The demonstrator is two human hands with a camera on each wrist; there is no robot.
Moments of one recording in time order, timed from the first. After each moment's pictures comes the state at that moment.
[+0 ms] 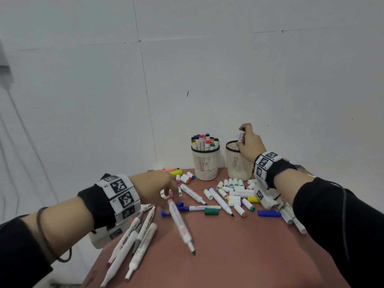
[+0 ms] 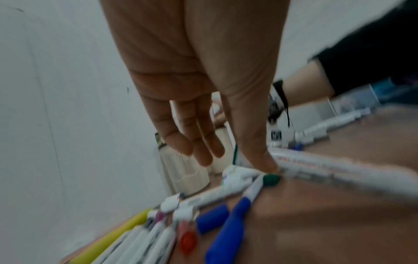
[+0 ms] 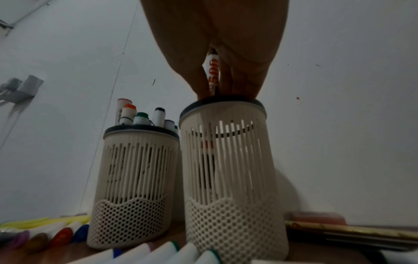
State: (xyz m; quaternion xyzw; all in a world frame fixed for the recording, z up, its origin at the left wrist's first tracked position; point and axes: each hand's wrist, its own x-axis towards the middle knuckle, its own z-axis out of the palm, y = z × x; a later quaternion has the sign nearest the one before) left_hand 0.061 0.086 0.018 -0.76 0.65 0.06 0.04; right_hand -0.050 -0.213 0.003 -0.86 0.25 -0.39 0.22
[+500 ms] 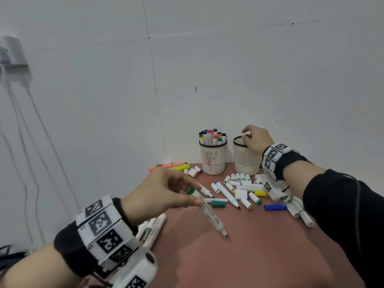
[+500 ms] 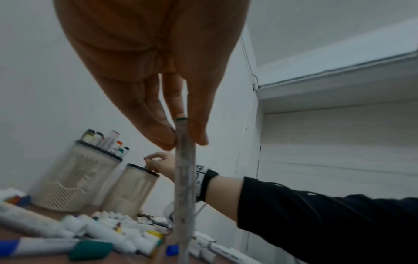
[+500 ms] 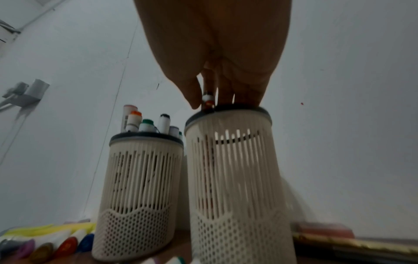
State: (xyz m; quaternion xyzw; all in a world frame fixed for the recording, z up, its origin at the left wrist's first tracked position) left_hand -0.031 0.132 0.024 -0.71 0.47 0.20 -0.49; right_hand -0.050 -0.214 0.011 -0.88 0.28 -0.32 0.21
